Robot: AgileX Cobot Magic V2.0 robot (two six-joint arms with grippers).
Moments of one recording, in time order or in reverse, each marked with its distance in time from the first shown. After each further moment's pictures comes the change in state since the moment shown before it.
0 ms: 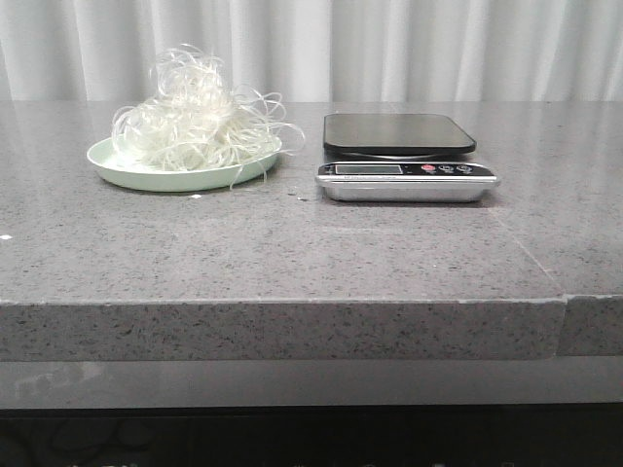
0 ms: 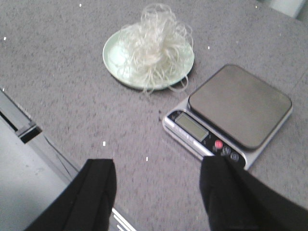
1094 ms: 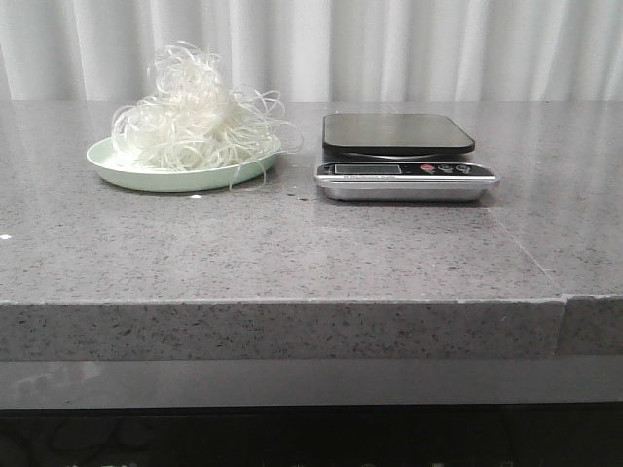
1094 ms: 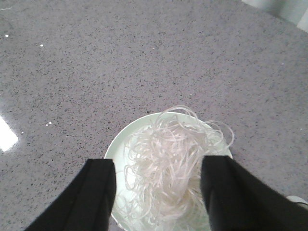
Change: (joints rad) left arm 0.000 0.000 0.000 0.000 0.002 0.000; right arm 0.000 1.045 -1.140 0.107 0.167 0.000
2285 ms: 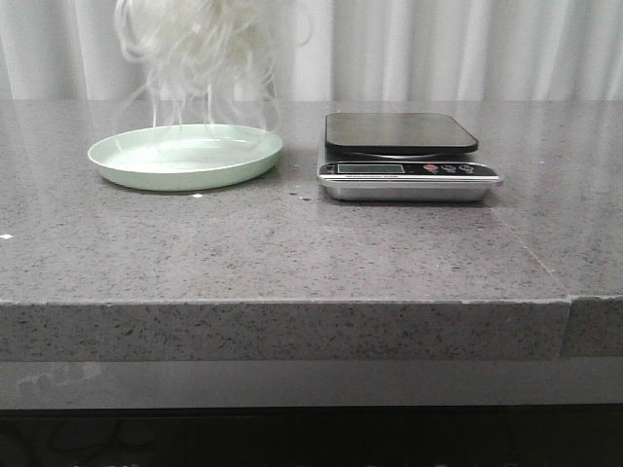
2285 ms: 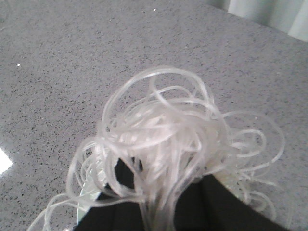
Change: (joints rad) left arm 0.000 0.000 0.000 -0.002 0.000 0.000; right arm -0.008 0.117 0.079 0.028 -0.248 0.000
